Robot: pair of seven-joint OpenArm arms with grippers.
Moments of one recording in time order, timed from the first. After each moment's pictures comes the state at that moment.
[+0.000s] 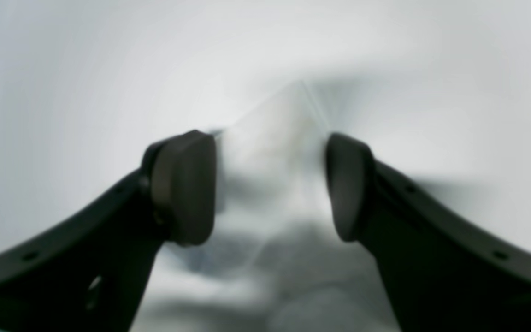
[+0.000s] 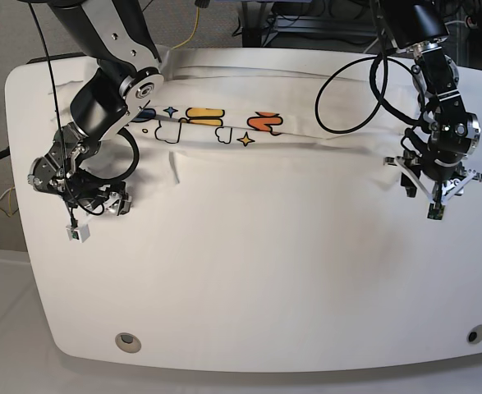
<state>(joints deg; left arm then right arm) 0.7 -8.4 -21.7 103.6 1.7 -25.7 54.6 26.2 1.3 52.2 58.9 -10.5 40.6 -58.2</state>
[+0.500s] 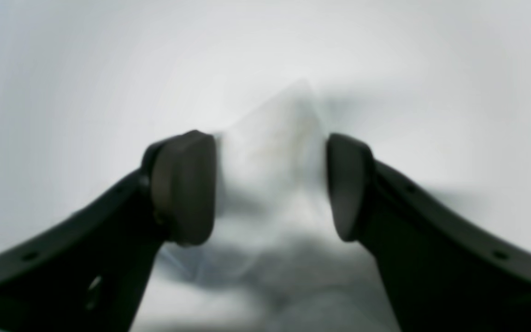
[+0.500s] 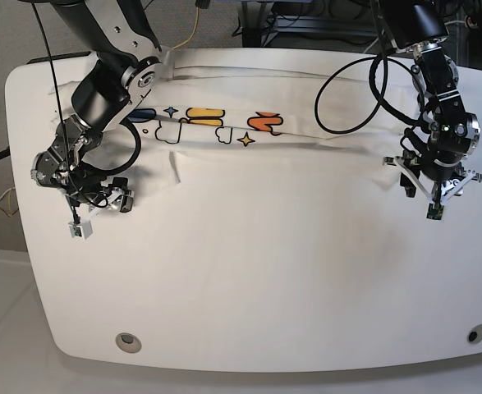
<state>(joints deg) 0.7 -8.2 -21.7 103.6 1.9 -25.7 54.6 22.7 1.5 48.4 59.9 -8.6 40.6 -54.7</state>
